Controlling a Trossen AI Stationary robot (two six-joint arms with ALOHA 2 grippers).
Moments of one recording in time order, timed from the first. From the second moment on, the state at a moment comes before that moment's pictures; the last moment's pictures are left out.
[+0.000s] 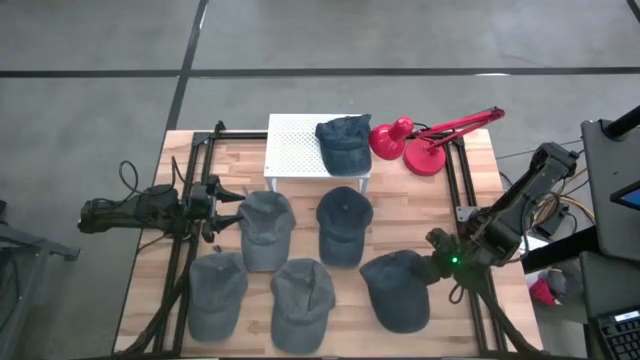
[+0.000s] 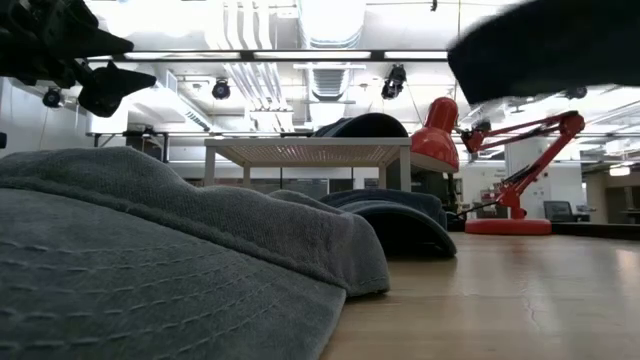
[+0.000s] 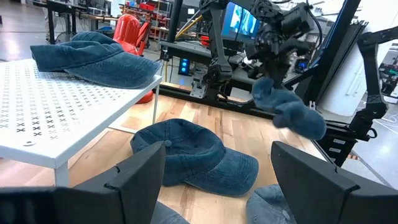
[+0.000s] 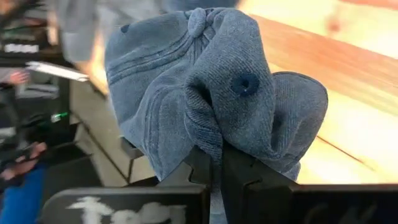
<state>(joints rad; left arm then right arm) -0.04 0.00 0.21 -0.26 -0.11 -0.21 0.83 1.03 0.81 -0.69 0.39 1.95</state>
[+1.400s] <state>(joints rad) -0.04 0.00 0.21 -0.26 -0.11 -0.21 0.26 0.97 1.13 -0.29 0.50 0.91</state>
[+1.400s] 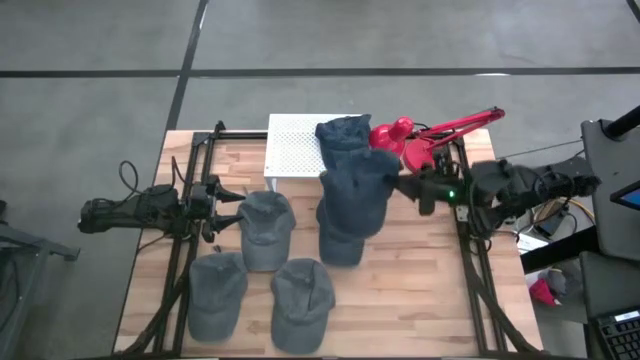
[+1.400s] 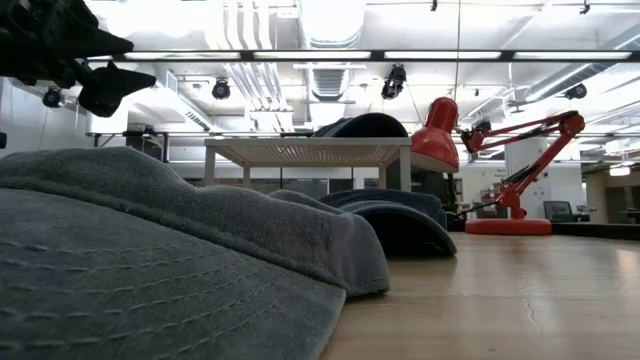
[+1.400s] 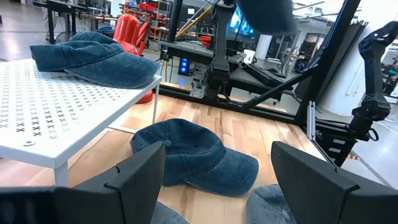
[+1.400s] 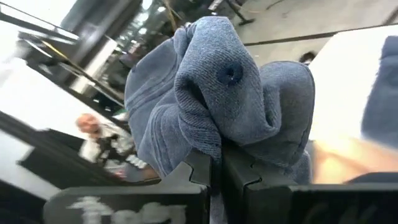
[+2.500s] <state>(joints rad) -0.04 0.00 0.21 -0.26 -0.11 -0.21 -0.37 1.37 1.40 -0.41 0.12 0.85</state>
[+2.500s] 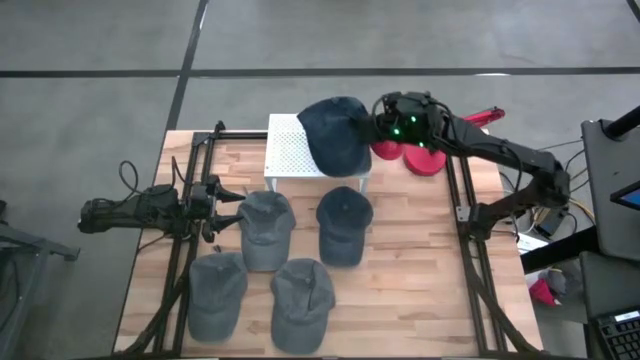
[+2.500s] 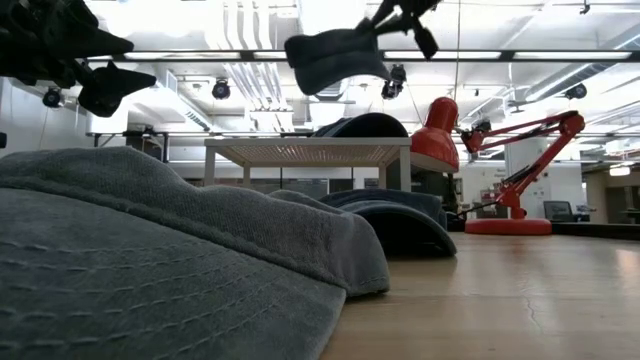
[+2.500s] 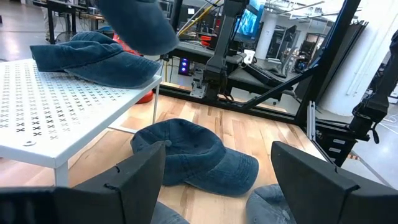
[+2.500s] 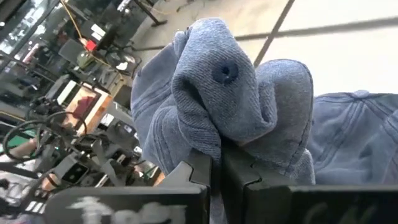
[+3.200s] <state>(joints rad) -0.04 0.00 0.21 -0.26 -0.11 -0.21 -0.55 1.36 1.38 -0.52 -0.06 0.85</state>
